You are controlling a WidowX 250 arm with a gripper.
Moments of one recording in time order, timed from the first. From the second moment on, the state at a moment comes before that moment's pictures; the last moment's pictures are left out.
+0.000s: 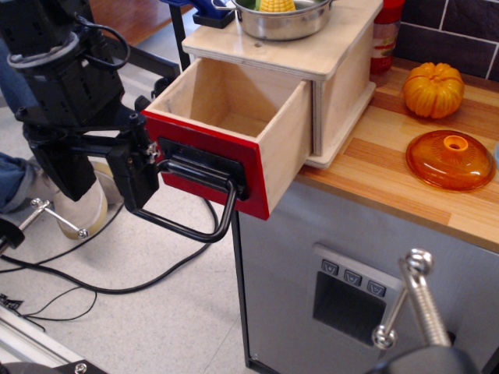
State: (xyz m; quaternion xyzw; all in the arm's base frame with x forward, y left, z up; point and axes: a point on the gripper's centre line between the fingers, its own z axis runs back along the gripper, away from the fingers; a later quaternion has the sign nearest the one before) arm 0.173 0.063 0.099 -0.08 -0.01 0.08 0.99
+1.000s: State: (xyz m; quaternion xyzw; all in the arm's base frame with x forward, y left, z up) arm 0.228 0.052 0.083 -0.07 -0.07 0.10 0.99
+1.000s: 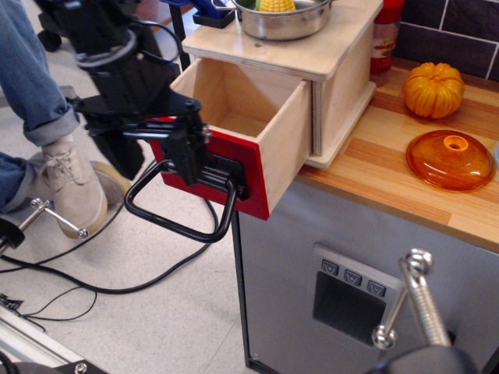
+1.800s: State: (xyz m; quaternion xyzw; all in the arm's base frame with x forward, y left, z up) arm 0.272 0.051 0.071 -0.02 -0.07 0.07 0.99
